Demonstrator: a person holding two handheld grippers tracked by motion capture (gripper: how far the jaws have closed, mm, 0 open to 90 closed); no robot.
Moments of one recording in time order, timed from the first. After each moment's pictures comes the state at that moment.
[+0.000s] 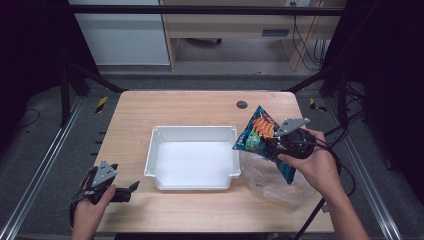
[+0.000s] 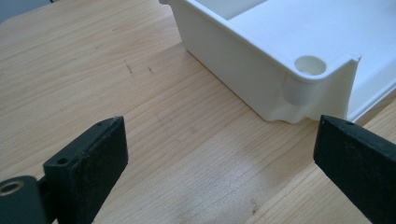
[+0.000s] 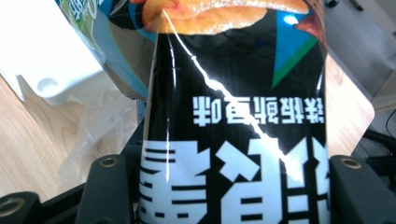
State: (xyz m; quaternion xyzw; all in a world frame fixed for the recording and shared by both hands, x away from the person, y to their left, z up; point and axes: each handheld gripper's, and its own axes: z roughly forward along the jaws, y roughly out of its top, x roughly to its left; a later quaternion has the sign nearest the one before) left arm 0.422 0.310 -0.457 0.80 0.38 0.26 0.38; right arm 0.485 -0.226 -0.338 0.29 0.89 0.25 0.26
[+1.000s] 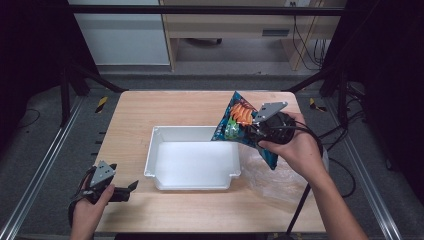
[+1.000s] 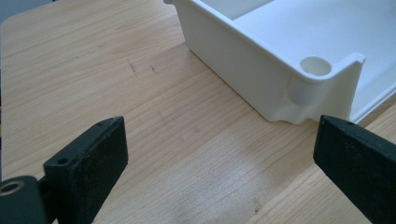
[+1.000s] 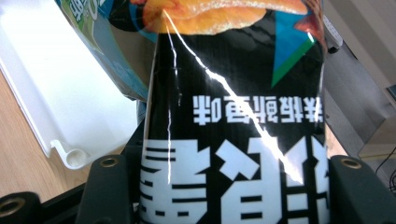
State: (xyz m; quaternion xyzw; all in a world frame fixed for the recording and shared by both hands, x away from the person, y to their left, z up) left arm 0.422 0.313 -0.456 0.80 0.39 0.26 0.38; right arm 0.502 -0.172 -0.298 0.22 0.90 0.27 0.27
